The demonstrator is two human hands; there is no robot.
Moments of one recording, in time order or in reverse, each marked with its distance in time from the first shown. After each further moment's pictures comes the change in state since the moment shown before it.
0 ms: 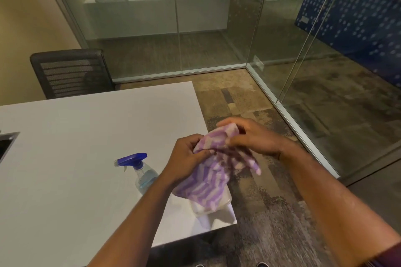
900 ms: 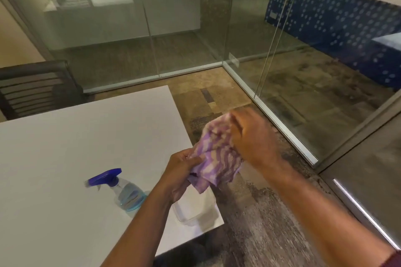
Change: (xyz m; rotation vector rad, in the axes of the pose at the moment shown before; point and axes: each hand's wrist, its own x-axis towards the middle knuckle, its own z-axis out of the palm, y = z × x) left_hand 0.009 -0.003 0.050 -0.476 -0.118 -0.505; right_hand -0.038 0.026 -0.001 -0.583 0.825 -0.042
